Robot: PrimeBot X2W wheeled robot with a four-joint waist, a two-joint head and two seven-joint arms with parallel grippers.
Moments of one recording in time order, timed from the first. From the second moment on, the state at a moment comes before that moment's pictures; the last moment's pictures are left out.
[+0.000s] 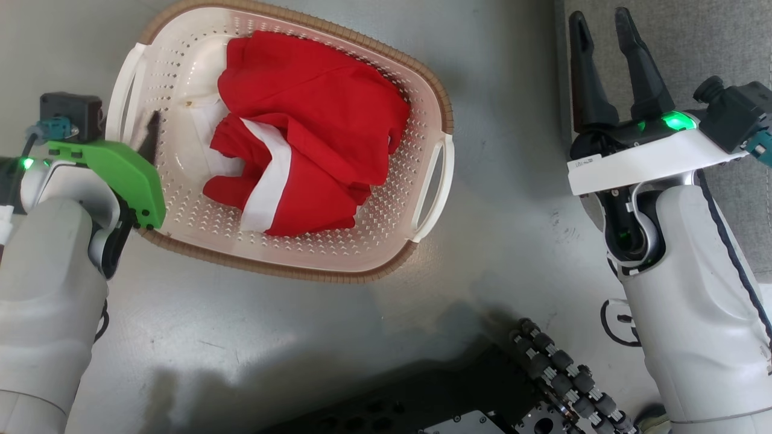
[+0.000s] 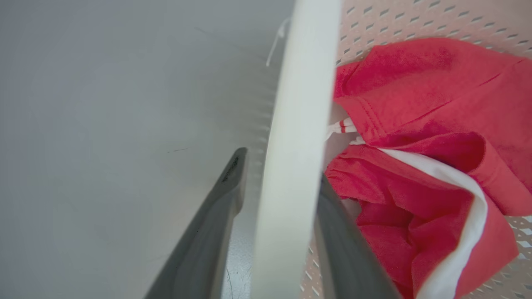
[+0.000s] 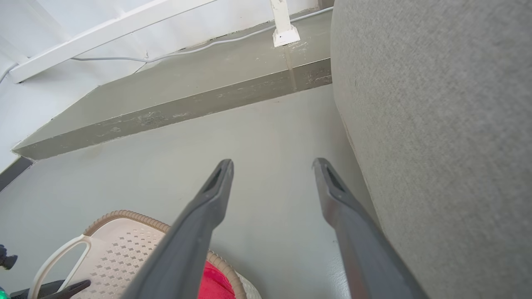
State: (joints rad) left arm -0.84 0.29 -0.53 0.84 -0.52 -0.12 -0.06; right arm -0.51 -0.05 0.17 0.20 0.41 0.12 -0.25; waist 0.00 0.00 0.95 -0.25
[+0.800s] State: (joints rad) left arm -0.80 0.17 -0.45 0.97 -0.78 -0.12 -0.16; right arm -0.51 -0.05 0.19 0.23 0.43 0.12 -0.25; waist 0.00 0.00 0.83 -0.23
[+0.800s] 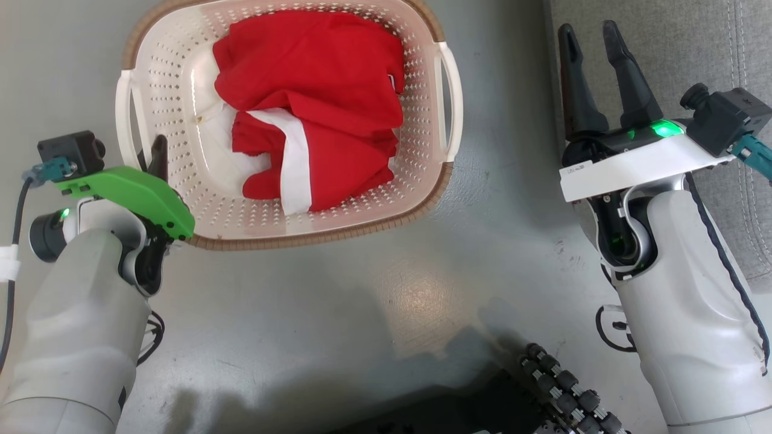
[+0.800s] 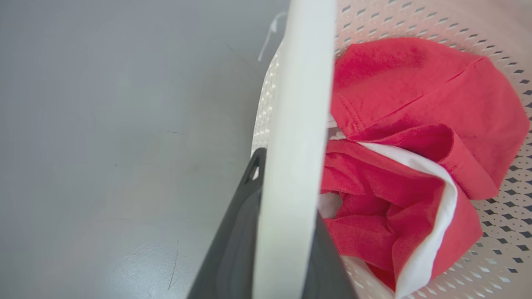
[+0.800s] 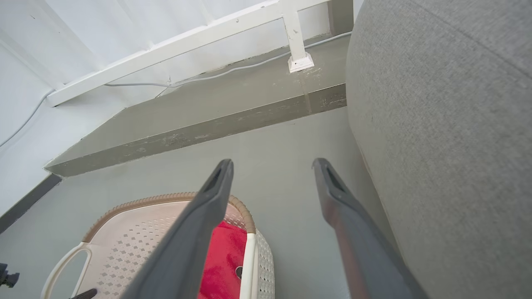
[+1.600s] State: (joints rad) left arm -0.79 0.12 -0.47 1.05 -0.83 -0.12 -0.19; right arm -0.51 -0.05 0.19 0.23 0.43 0.12 -0.25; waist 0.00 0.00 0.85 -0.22
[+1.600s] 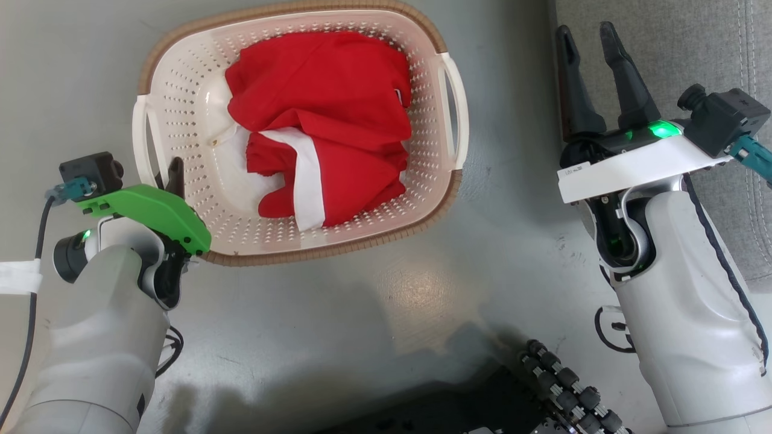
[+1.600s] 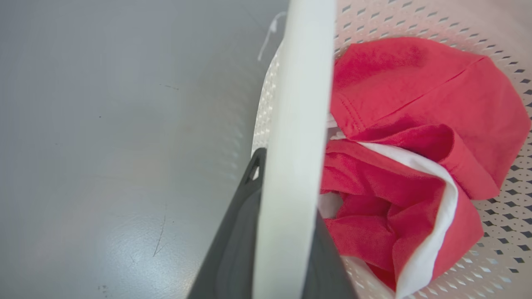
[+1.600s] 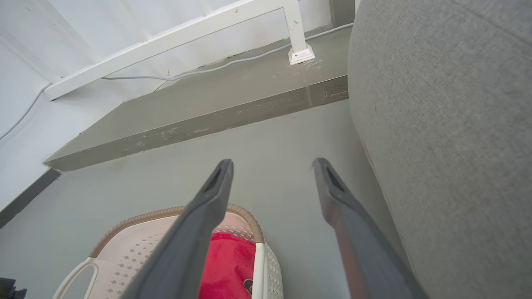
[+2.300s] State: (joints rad) left arm -0.80 0.11 -0.50 1.10 -0.84 -0.12 -0.20; right arm -0.51 -0.05 0.20 0.23 0.43 0.12 -0.25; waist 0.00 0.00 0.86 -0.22
